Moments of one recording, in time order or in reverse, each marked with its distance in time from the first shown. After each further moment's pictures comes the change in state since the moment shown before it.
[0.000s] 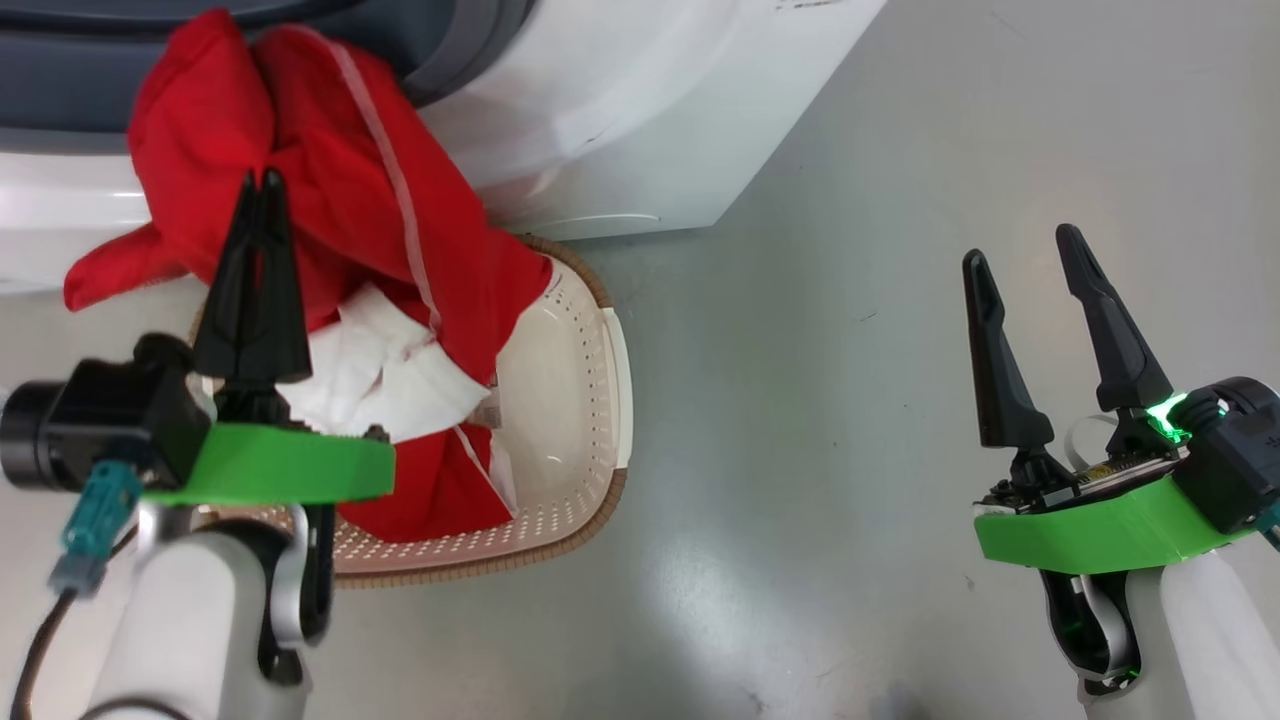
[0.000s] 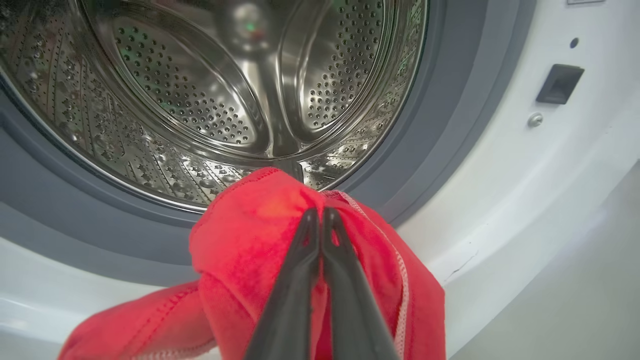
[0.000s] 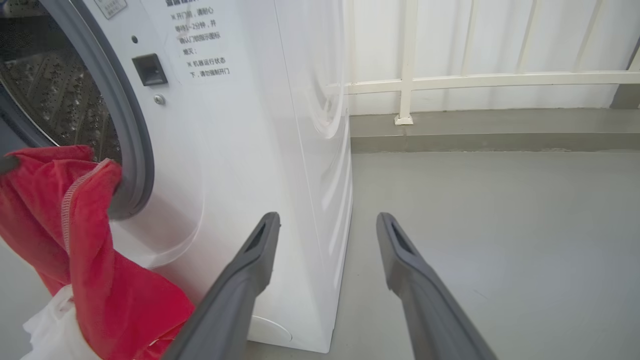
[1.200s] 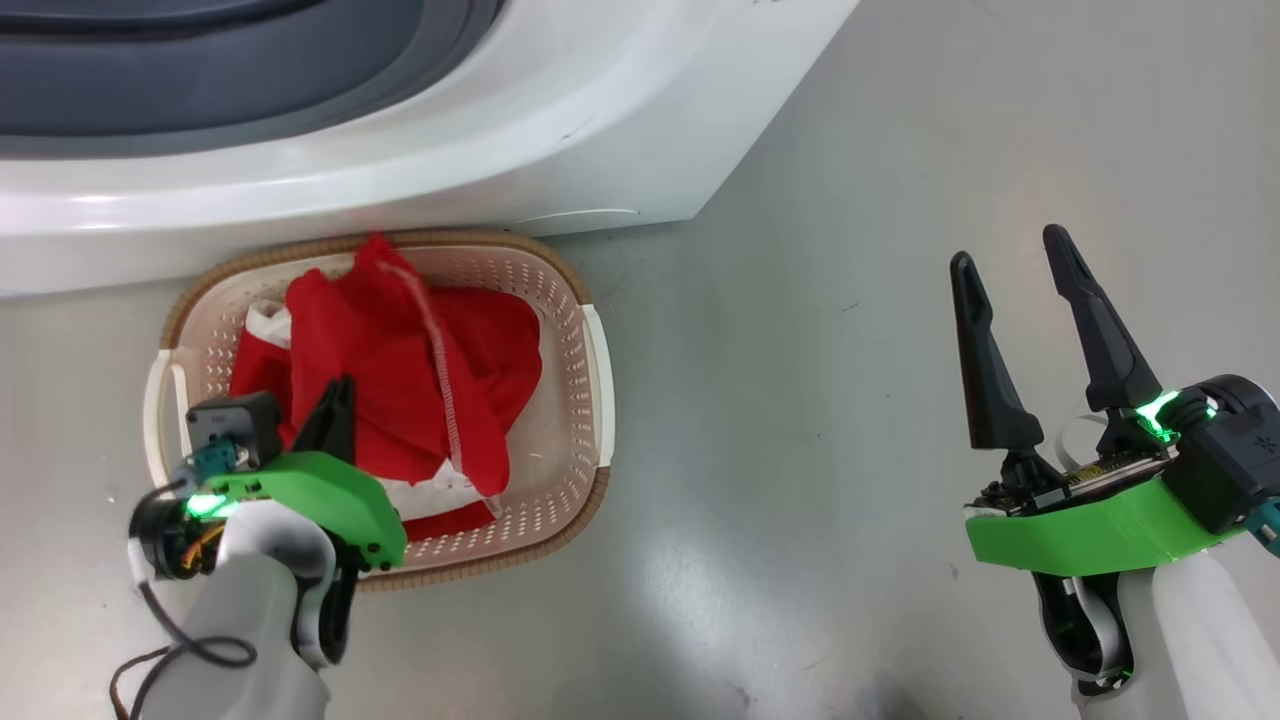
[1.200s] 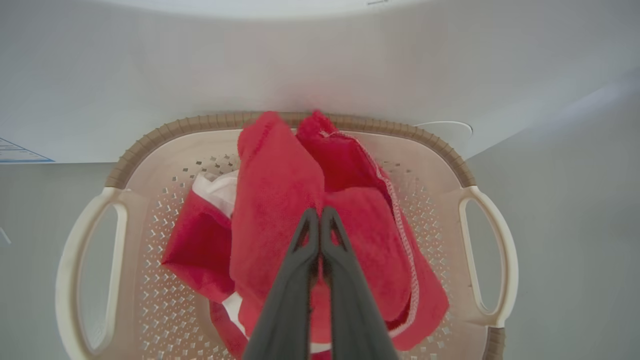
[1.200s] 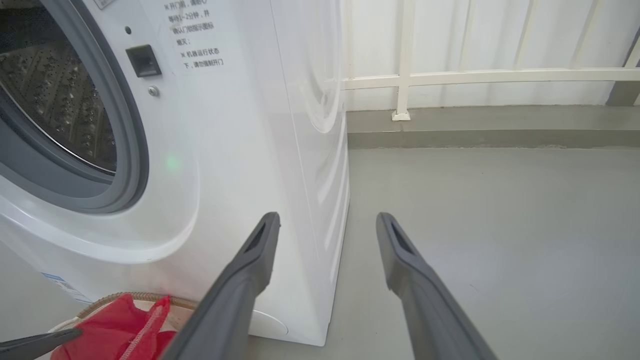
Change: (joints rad) left arm -0.070 -0.029 -0.023 0.665 -0.149 -0.120 0.036; right arm -0.004 -0.001 0.013 0.001 0.000 0.000 0.000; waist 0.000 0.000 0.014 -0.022
